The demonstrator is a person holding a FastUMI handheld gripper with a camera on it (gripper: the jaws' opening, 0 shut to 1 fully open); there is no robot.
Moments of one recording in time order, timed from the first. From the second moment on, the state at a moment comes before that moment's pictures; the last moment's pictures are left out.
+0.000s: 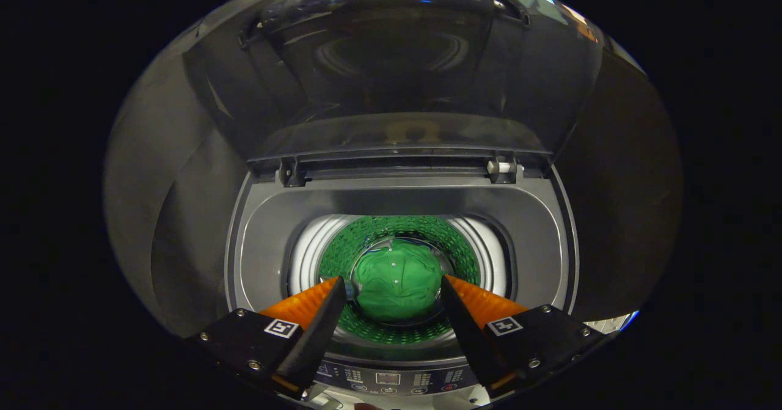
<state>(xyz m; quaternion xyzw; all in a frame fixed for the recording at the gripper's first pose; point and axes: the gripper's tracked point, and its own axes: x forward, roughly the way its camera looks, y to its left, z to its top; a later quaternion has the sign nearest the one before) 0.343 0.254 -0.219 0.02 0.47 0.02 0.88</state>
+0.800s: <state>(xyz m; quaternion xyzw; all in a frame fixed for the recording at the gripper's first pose) 0.337 0.257 -0.108 0.01 0.38 -0.01 0.92</state>
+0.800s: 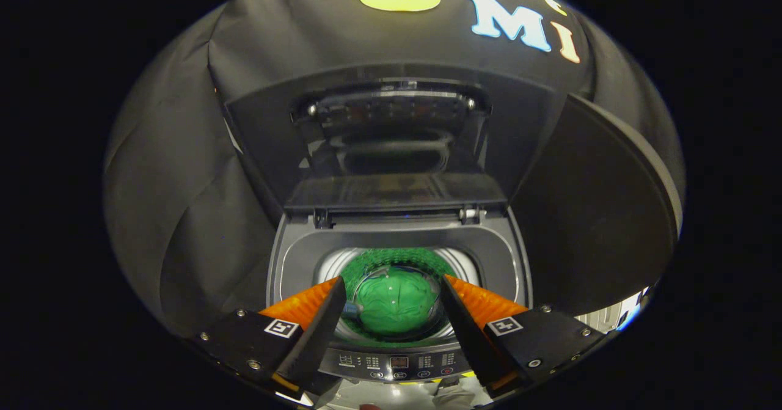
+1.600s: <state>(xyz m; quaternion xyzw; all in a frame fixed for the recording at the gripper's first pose) 0.449 0.238 0.062 -0.01 0.25 -0.04 0.97</state>
